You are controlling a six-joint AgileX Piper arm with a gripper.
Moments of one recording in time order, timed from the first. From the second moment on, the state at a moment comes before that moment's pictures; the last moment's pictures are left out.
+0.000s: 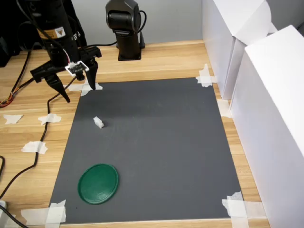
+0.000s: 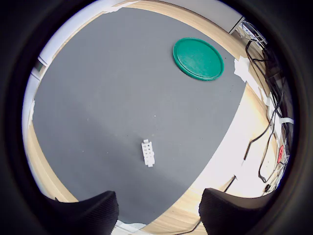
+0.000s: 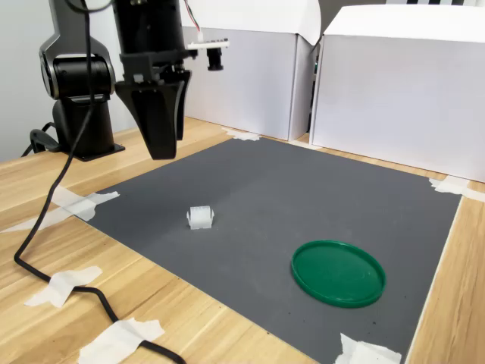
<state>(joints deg) -15.5 89.4 -65.4 1.7 55.4 -57.3</state>
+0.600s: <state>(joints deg) -8.6 96.6 -65.7 0.0 51.2 -59.7</state>
